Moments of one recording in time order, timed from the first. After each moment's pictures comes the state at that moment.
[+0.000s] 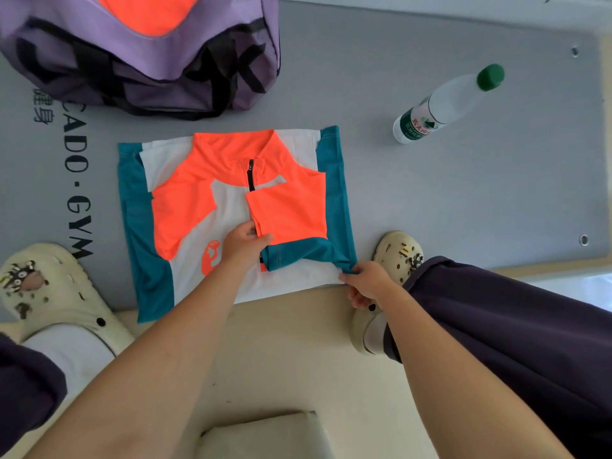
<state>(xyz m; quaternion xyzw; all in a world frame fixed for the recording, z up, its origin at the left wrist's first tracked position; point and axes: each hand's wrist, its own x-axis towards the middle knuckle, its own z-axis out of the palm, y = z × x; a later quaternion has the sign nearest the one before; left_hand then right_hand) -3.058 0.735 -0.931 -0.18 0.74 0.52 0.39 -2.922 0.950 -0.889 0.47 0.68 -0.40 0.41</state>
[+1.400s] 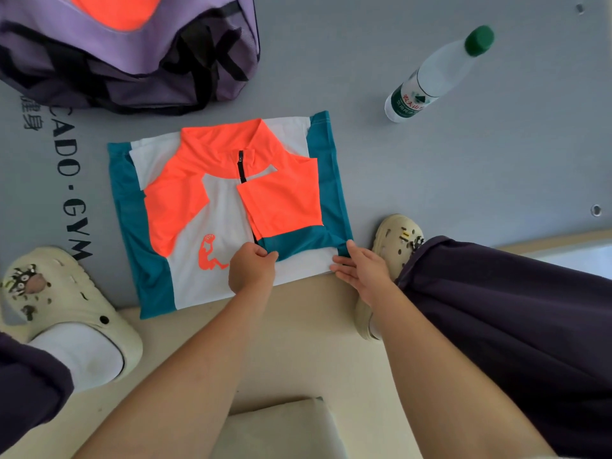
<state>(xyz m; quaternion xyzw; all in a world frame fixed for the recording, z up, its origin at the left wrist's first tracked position) -2.998 0.748 -0.922 -0.20 0.87 0.28 0.34 -2.906 0.929 -0.896 0.63 0.41 -0.66 0.10</state>
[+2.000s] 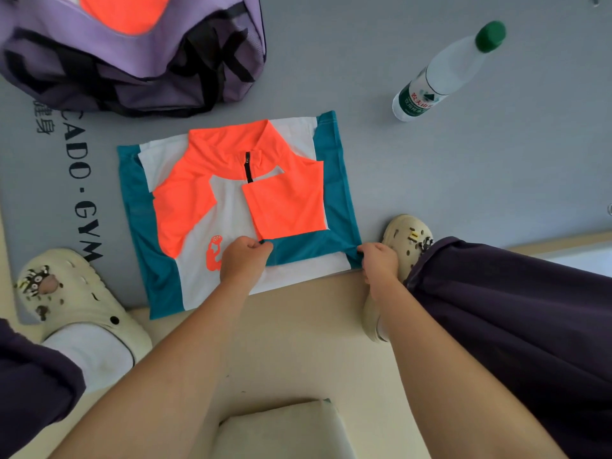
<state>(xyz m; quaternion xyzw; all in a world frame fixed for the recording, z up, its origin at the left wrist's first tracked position) -3.027 0.726 -0.923 -0.17 0.86 0.31 0.38 -2.917 0.937 -0.912 0.67 0.55 -0.49 0.11</state>
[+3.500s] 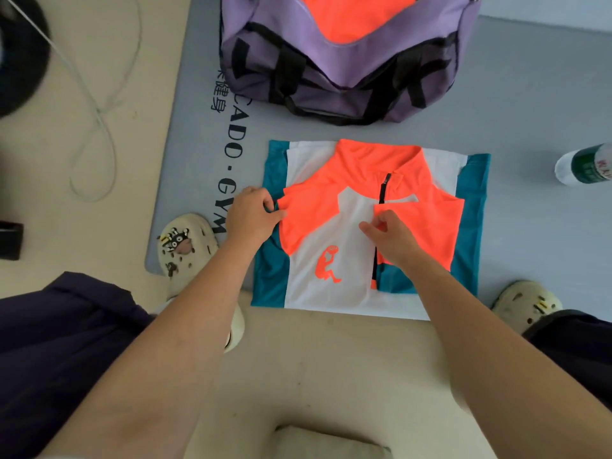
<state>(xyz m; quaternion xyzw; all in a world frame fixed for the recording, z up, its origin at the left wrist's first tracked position) -3.152 0.561 -0.921 -0.06 0.94 0.26 0.20 -3.078 0.823 -0.943 0.27 0.82 -0.43 0.25</state>
